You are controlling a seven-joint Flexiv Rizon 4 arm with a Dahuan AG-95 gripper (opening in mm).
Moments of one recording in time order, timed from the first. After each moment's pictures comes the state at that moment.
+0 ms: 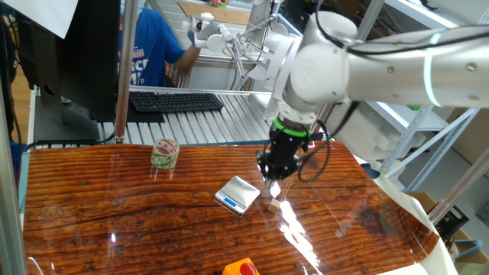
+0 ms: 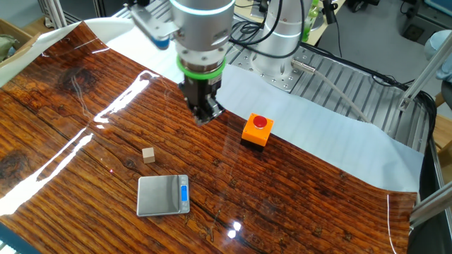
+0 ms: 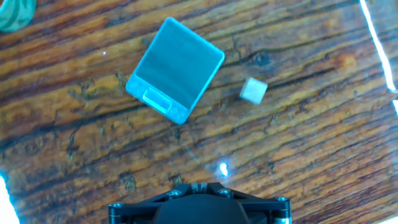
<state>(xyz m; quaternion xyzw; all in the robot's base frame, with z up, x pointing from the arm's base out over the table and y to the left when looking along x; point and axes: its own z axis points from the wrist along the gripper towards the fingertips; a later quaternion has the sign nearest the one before) 0.522 -0.004 0.178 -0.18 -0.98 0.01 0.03</state>
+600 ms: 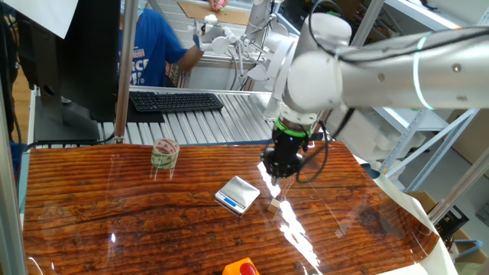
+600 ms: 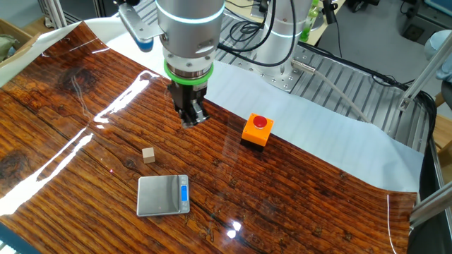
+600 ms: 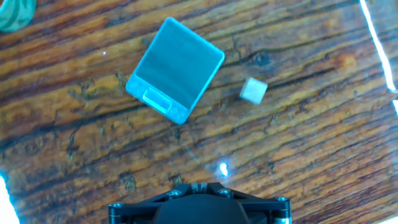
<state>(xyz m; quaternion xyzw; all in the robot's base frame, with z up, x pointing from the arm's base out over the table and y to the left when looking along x) 0.534 -0.041 0.163 -0.25 -0.97 0.04 -0.01</state>
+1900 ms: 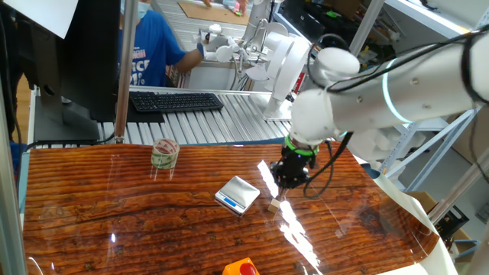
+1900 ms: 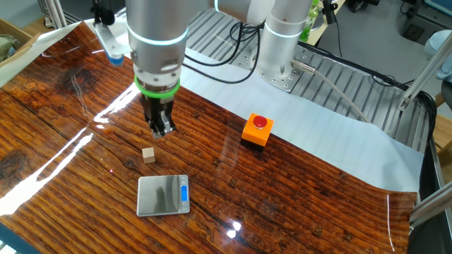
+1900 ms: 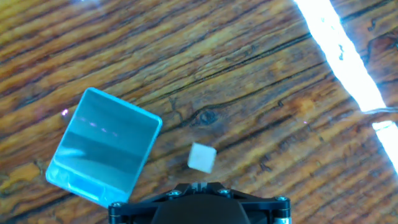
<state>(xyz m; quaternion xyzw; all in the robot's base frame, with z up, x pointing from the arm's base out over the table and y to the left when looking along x) 0.564 -0.104 0.083 -0.25 -0.97 0.03 -0.04</state>
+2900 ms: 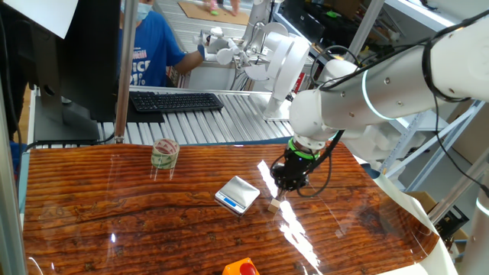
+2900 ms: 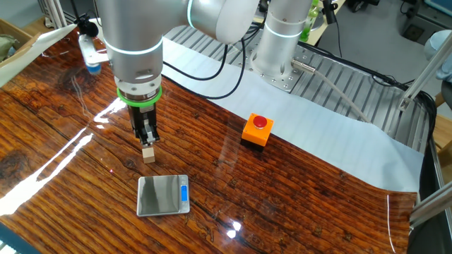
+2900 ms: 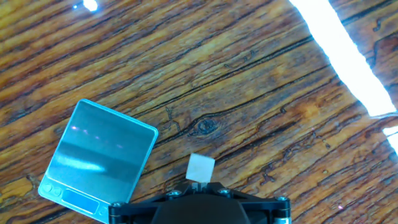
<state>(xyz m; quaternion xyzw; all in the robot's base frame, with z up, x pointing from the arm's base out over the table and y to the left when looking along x) 0.580 -0.119 0.062 -0.29 -0.96 -0.01 -0.03</state>
